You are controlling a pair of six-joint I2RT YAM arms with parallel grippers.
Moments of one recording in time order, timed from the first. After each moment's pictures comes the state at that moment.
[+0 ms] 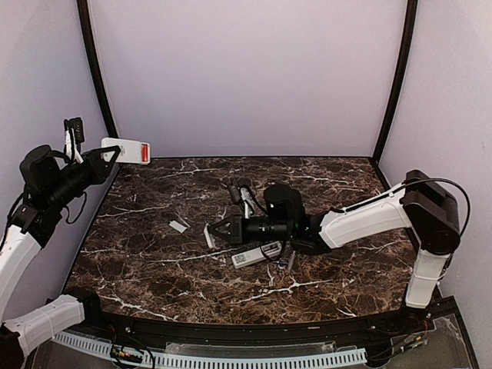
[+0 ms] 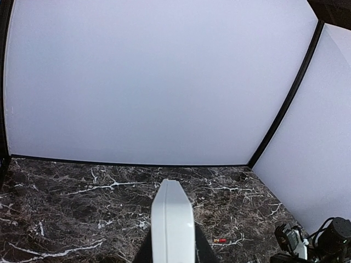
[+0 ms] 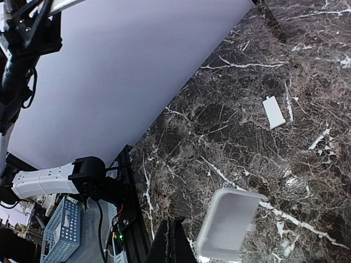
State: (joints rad) left arm -0.13 0.71 0.78 -0.10 0.29 -0.37; right arm 1.05 1.81 1.02 0.57 -0.35 0.73
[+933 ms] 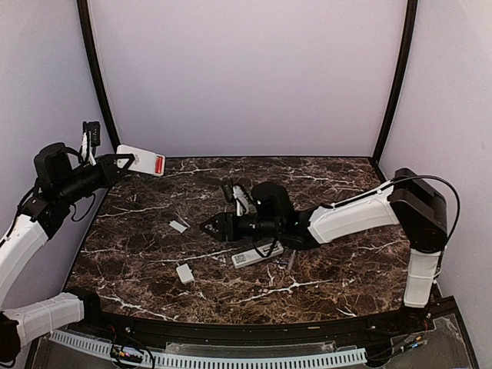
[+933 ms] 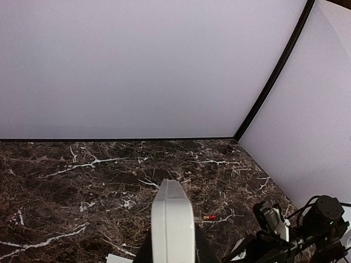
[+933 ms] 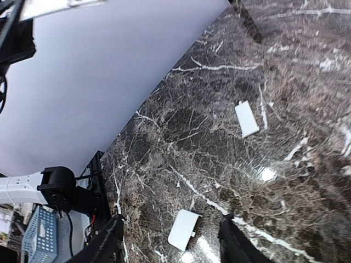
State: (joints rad) left arm -0.13 0.79 0.78 -0.12 0.40 -0.34; right arm 1.05 1.97 1.18 0.46 -0.28 0.67
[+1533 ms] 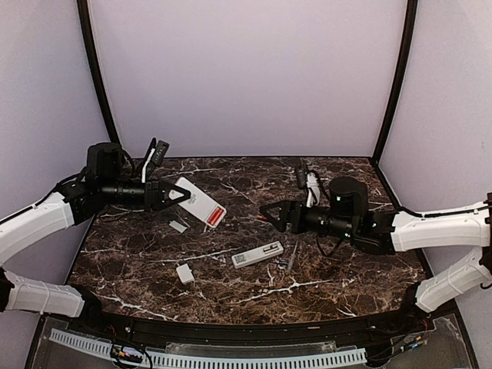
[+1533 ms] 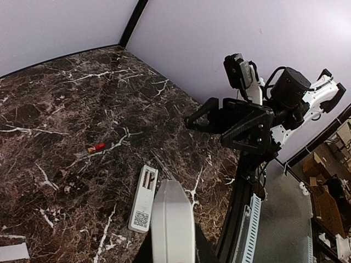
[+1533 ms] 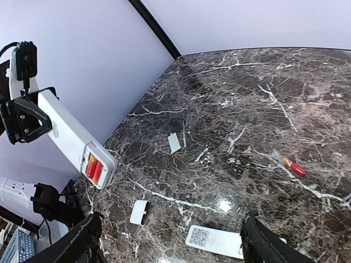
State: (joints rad) left arm -0.45 1.08 0.85 -0.16 0.74 -0.24; right arm 0.96 1.32 0.72 0.33 -0.04 0.59
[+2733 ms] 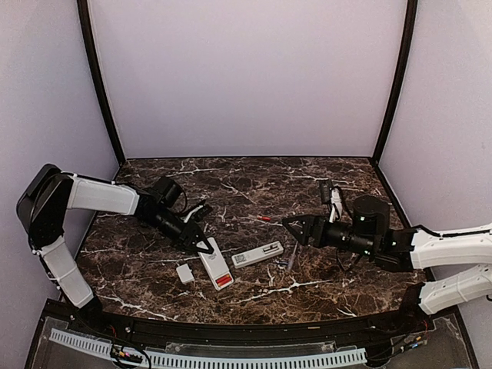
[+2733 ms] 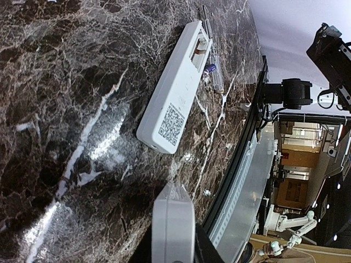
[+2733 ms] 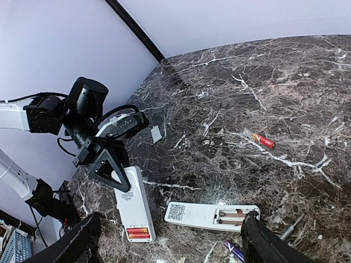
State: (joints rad) left arm -0.52 1.71 0.94 -0.42 0.91 -0.25; right arm 0.92 1.10 0.47 0.37 0.01 0.62
